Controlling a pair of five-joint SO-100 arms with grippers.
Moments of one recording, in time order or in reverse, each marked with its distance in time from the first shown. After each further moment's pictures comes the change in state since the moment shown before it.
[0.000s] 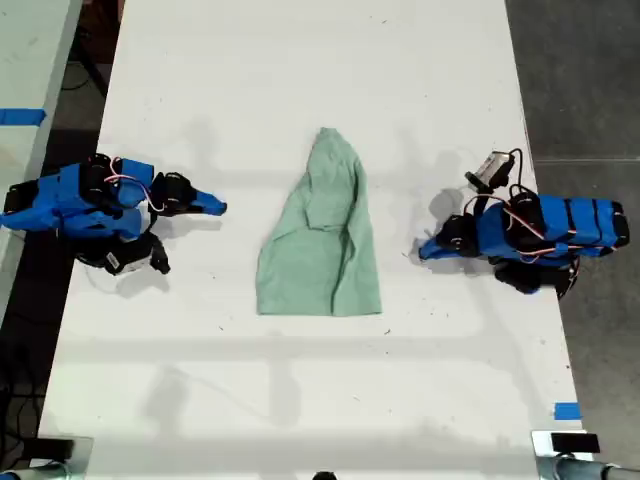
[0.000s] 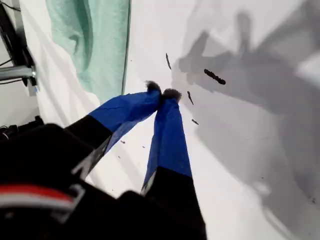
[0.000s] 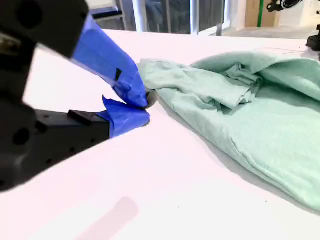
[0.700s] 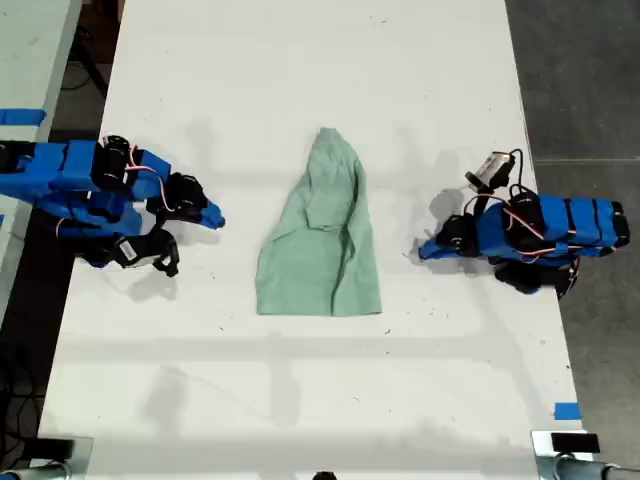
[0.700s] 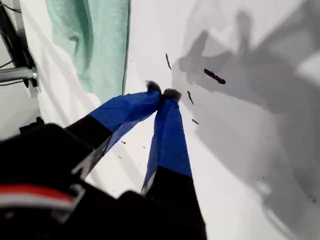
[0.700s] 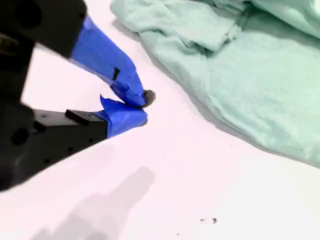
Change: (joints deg) arm 0 8.7 -51.2 -35.0 4.5 -11.0; arm 1 0.0 0.0 0.0 0.0 0.4
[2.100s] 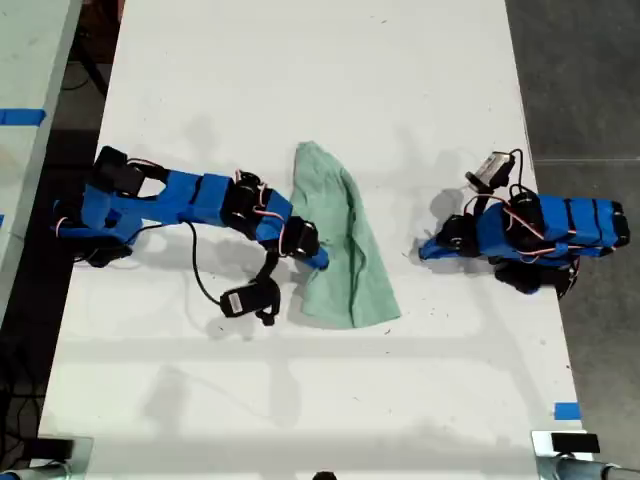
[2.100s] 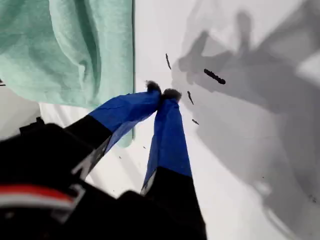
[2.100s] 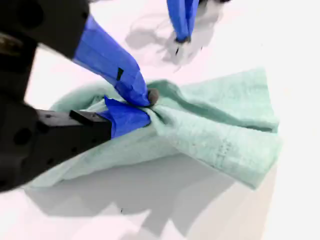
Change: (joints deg) arm 0 8.6 -81.8 -90.2 2.6 11.3; arm 1 0.0 0.0 0.0 0.0 0.0
